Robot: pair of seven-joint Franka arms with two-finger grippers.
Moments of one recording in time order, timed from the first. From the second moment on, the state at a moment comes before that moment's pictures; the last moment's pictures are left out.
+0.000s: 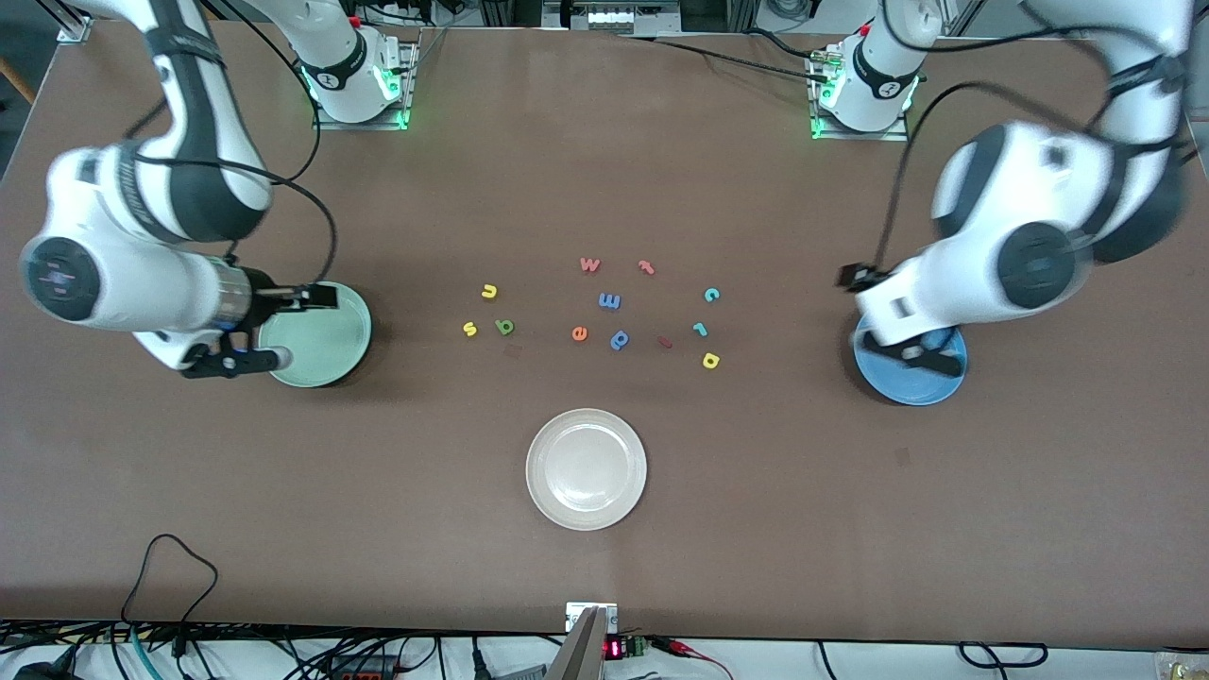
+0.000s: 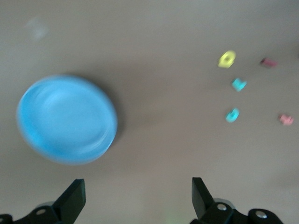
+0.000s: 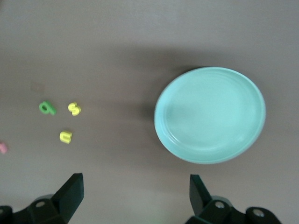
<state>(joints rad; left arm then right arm) -0.19 0.38 -0.14 -1.59 0.02 1.70 -0.01 0.18 0.34 -0.01 -1.72 0.11 1.80 0.04</state>
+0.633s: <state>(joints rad) -0.37 0.64 -0.14 -1.68 0.02 2.27 -0.33 0.41 0.36 -0.01 -2.06 0.11 2.34 0.08</state>
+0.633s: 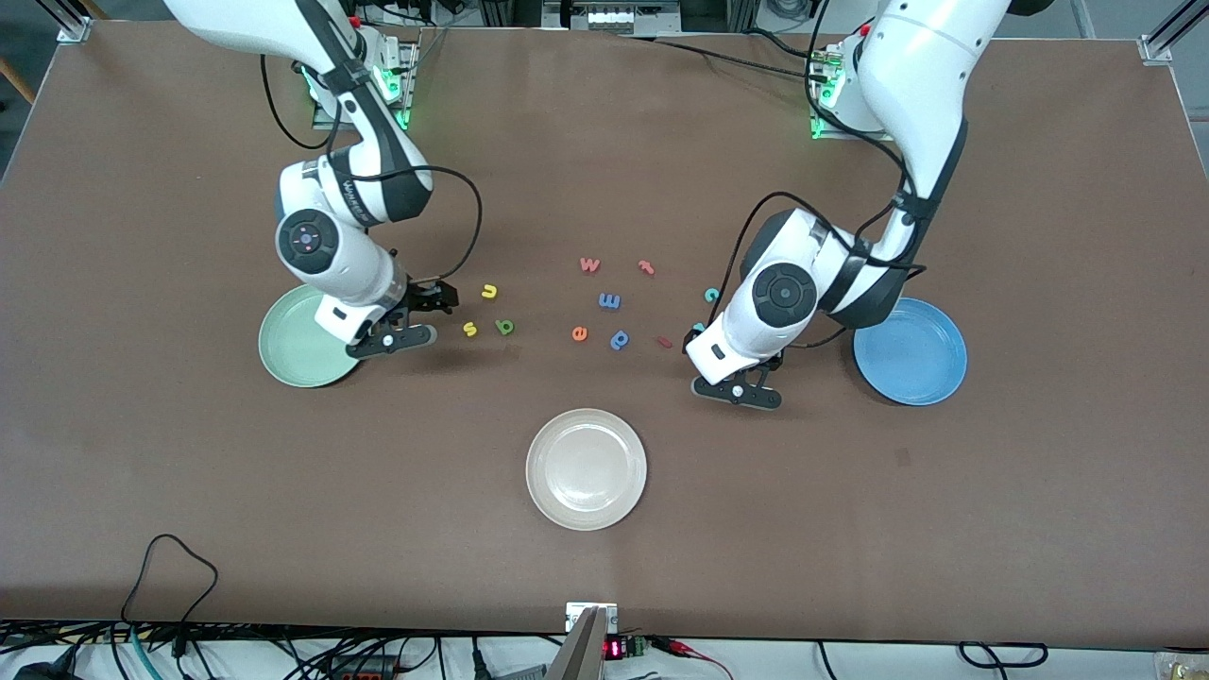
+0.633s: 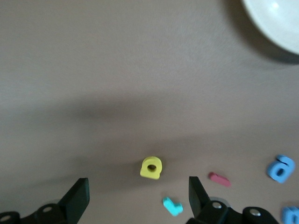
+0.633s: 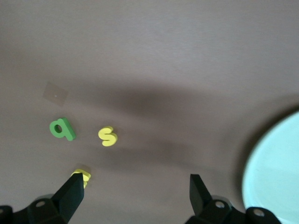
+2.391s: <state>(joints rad) -0.07 0.56 -0.09 -1.64 0.20 1.90 -0.11 0.51 0.54 -0.01 -2.04 0.05 2.56 0.02</state>
